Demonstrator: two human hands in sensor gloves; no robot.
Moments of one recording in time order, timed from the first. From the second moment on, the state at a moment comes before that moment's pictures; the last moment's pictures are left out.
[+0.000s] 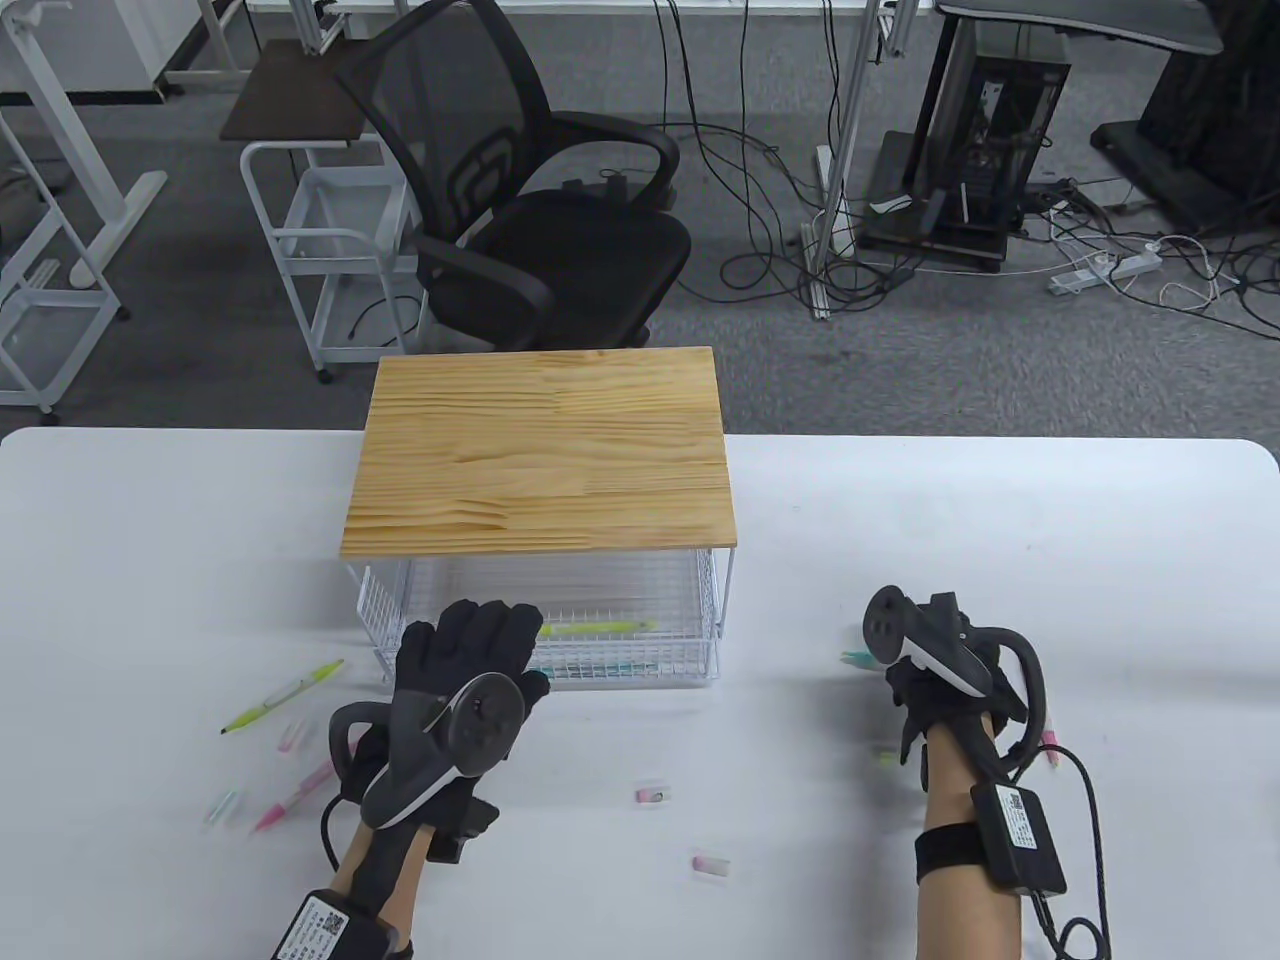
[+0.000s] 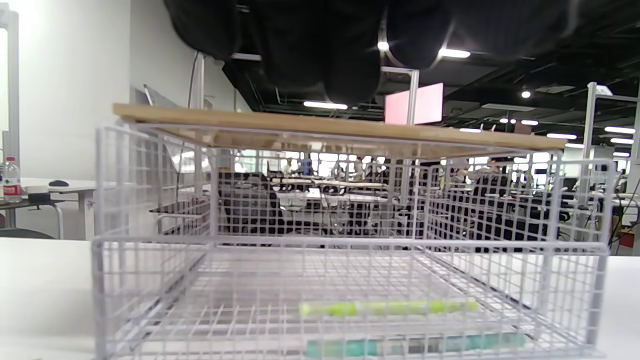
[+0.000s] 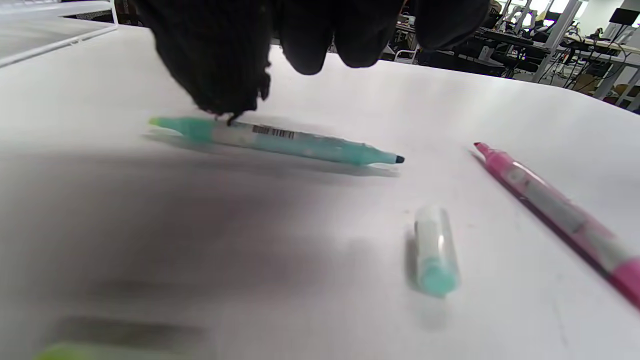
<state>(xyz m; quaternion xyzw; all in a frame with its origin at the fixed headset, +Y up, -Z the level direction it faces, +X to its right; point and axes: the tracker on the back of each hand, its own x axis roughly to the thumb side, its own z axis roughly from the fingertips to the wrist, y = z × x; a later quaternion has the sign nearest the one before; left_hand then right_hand) -0.180 -0.642 -0.285 0.09 -0.07 0.02 0.99 0.238 -0.748 -0.389 0.08 -0.14 -0.98 0.07</state>
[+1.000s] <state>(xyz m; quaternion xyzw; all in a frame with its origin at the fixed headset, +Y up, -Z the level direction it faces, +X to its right) -0.182 -0.656 -0.292 0.06 -0.05 -0.02 1.00 0.230 -0.781 -0.399 0.05 -0.12 -0.98 0.12</state>
